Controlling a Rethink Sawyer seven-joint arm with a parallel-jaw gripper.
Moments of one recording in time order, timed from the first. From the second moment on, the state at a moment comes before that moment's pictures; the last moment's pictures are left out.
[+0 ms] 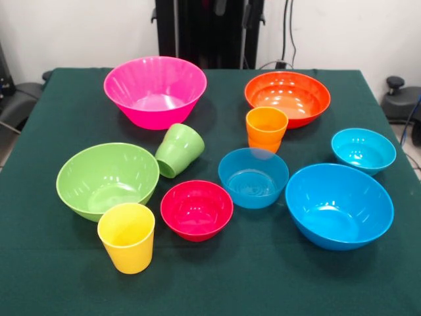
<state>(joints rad) 0.09 -0.86 -0.41 1.85 0.23 0.58 2.08</state>
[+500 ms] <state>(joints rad) 0.11 -0.84 -0.40 1.85 0.23 0.56 2.08</state>
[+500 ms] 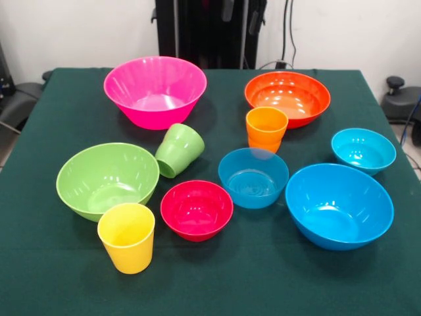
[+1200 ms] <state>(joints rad) 0.11 -0.71 -0.38 1.85 0.23 0.33 2.08</state>
